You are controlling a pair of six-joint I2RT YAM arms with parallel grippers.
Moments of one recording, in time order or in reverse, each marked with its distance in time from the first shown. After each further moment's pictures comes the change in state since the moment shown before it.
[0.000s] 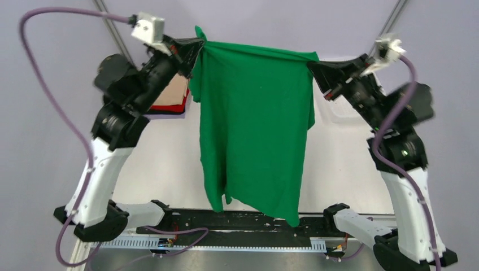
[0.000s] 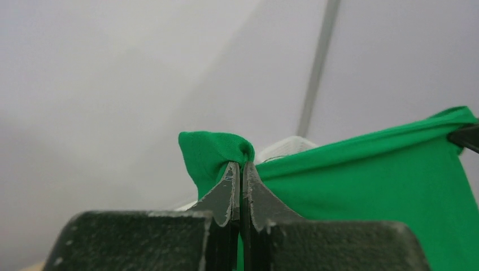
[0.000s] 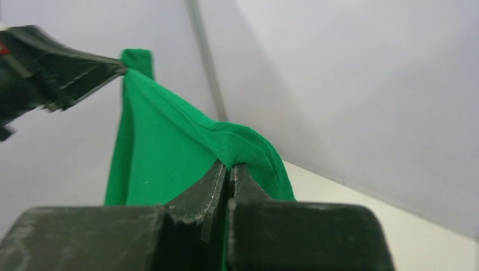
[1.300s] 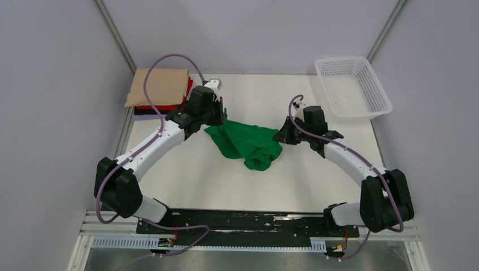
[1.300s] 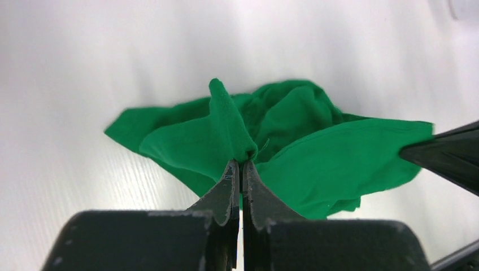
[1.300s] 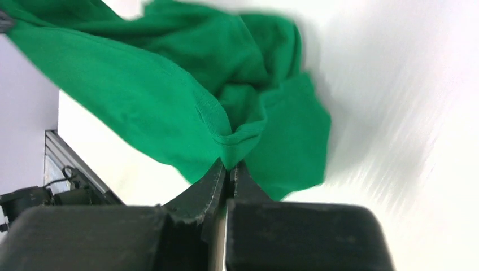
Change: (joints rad) left arm 0.025 0.260 -0.699 -0.030 -0.127 -0.274; right arm -0.013 0.409 -0.852 0.155 -0.025 0.165
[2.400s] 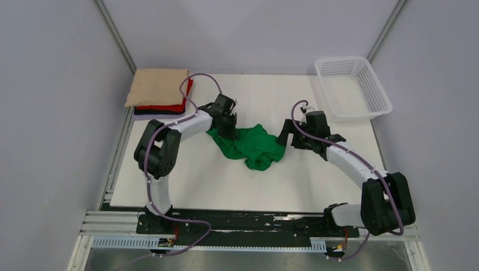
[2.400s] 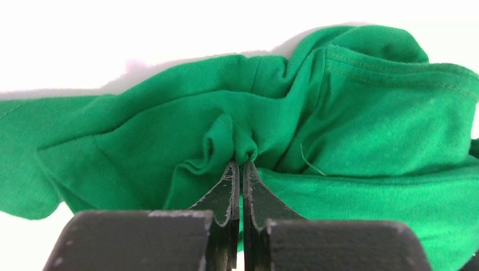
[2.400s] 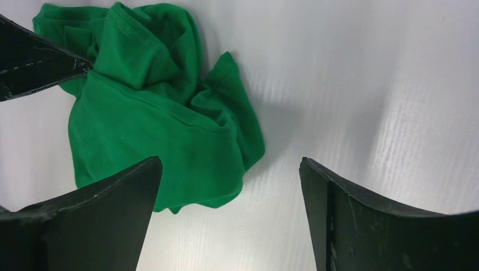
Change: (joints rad) left arm 0.003 0.511 0.169 -0.049 0.180 -0.084; right arm -0.023 -0.082 -0.024 -0.100 0.263 -0.084
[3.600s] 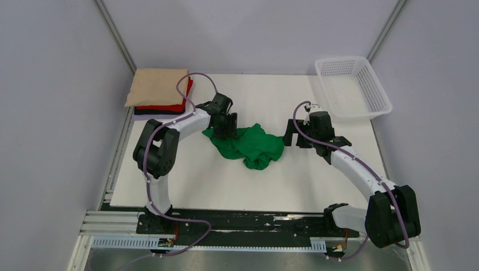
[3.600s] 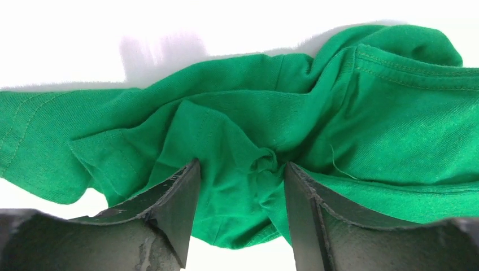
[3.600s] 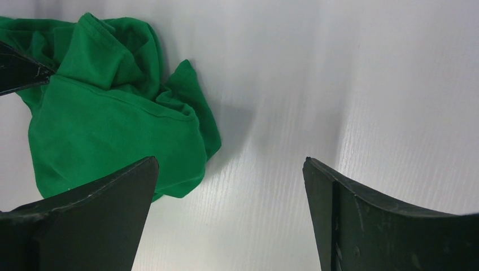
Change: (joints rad) left arm 0.028 -0.037 -0.016 -0.062 -0.054 0.009; right arm 0.000 -0.089 0.000 -0.048 0.115 -0.100
